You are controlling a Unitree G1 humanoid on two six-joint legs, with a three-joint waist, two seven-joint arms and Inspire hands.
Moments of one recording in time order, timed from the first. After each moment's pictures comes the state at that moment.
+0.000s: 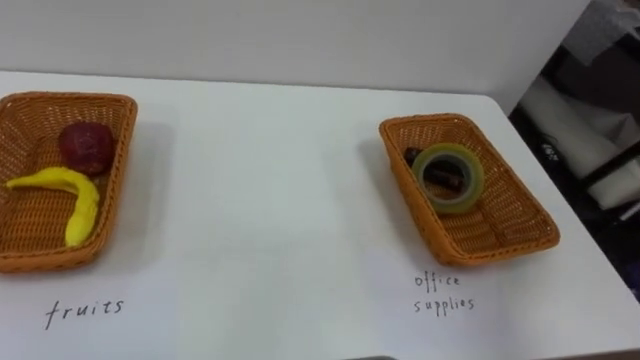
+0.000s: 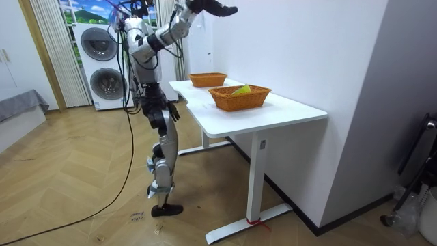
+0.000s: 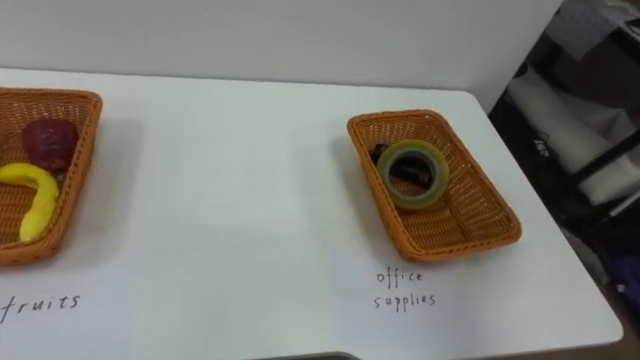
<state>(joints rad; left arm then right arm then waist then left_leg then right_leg) 0.34 0.29 0.19 0.80 -0.27 0.06 0.06 -0.04 -0.81 -0.53 0.02 -0.08 0.08 -0.49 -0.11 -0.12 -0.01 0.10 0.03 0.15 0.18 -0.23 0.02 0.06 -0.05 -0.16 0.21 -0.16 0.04</state>
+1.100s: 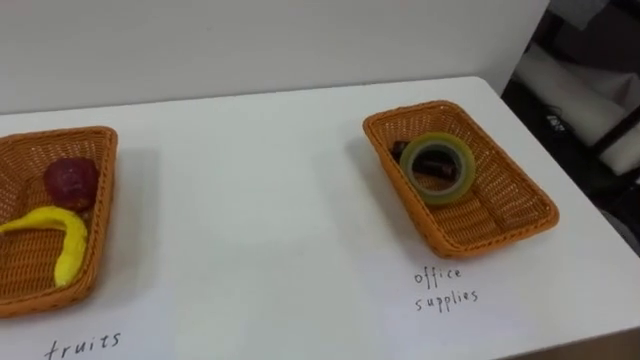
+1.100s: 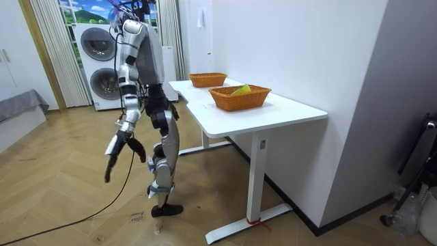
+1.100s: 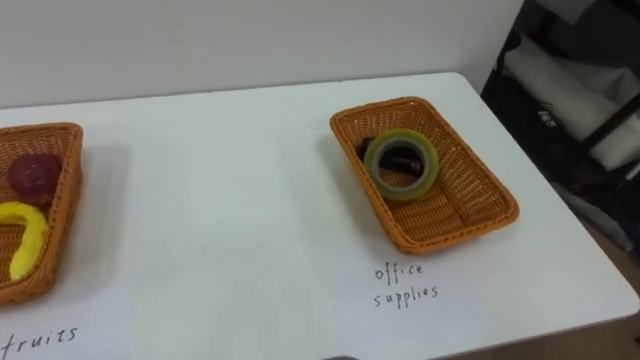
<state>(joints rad) 0.38 0.18 0.21 0.88 -0.27 0.01 0.06 0.38 -0.21 -0.44 1.09 0.70 -0.02 -0.53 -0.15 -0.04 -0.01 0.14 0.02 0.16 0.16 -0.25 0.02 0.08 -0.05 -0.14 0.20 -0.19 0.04</state>
